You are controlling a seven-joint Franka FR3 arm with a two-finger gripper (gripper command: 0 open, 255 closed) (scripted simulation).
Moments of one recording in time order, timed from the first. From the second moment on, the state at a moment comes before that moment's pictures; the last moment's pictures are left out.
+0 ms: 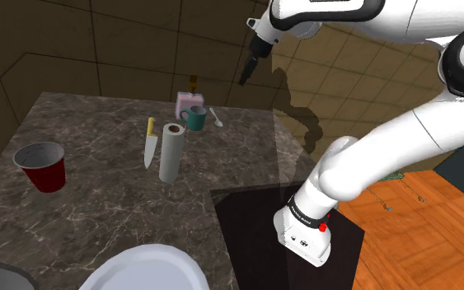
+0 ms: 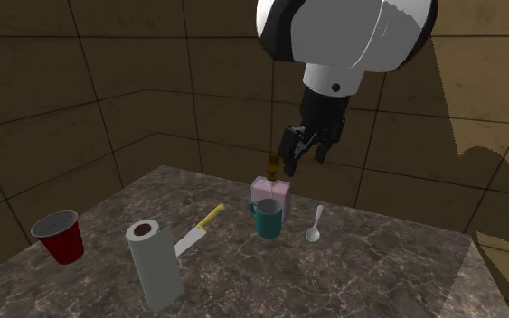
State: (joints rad) arm 0.11 -0.44 -0.30 -2.31 0.00 2.03 -0.71
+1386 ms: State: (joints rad) arm 0.11 0.42 -0.37 -1.73 0.47 2.15 -1.51
